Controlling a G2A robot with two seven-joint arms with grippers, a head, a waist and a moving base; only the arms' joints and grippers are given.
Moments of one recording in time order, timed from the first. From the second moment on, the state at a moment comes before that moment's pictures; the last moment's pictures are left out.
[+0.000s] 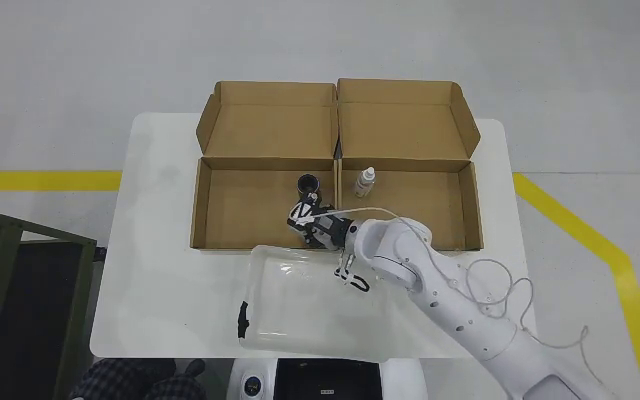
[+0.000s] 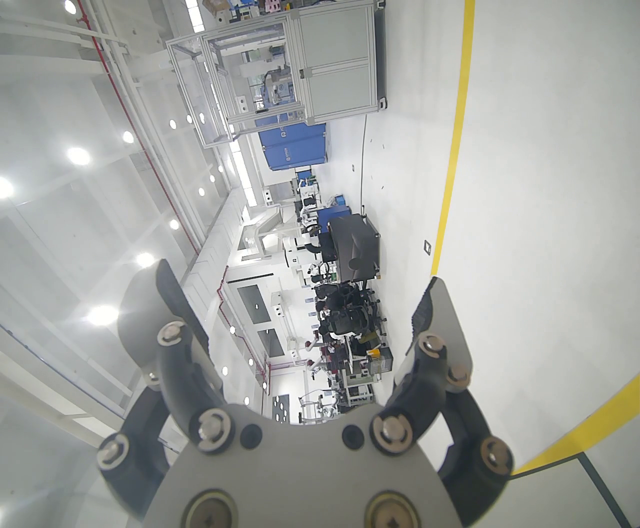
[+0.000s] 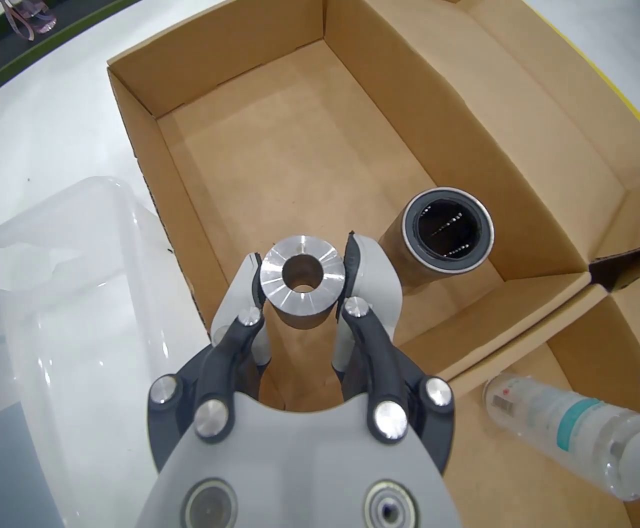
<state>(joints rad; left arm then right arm) -0.01 -0.37 -0.75 -1.25 2.03 -0.40 0.22 -0.91 -1.25 0.75 -1.62 -1.13 -0.31 0.59</state>
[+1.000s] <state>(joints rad) -0.01 -0.37 -0.75 -1.25 2.03 -0.40 0.22 -0.85 -1.30 0.72 -1.54 -1.15 -0.32 0.65</state>
